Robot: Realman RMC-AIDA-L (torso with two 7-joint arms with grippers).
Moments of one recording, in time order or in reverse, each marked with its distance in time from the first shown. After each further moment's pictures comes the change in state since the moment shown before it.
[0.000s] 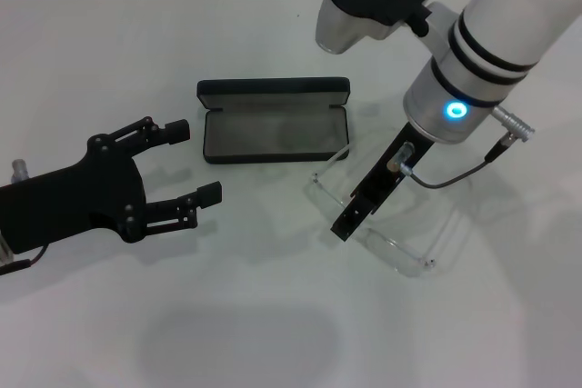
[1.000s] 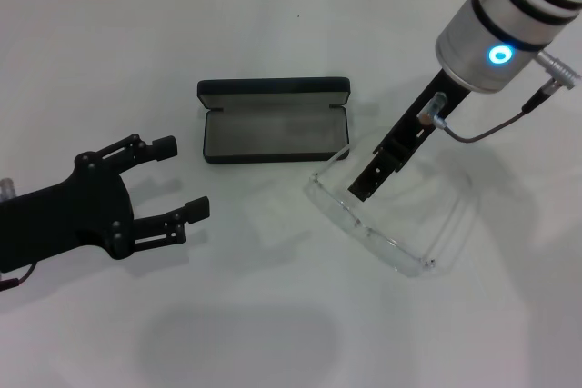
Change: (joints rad) left arm 0.039 0.006 0.000 0.001 0.001 0.008 -0.005; right arm -0.031 0.000 0.207 -0.187 -0.132 -0.186 -0.057
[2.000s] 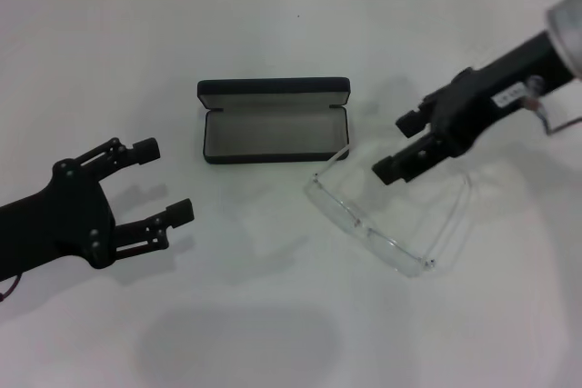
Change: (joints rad) left arm 0.052 0.008 0.017 0.003 -0.074 0.034 -0.009; right arm -0.246 -0.016 0.288 -0.212 0.184 -0.141 -0.325
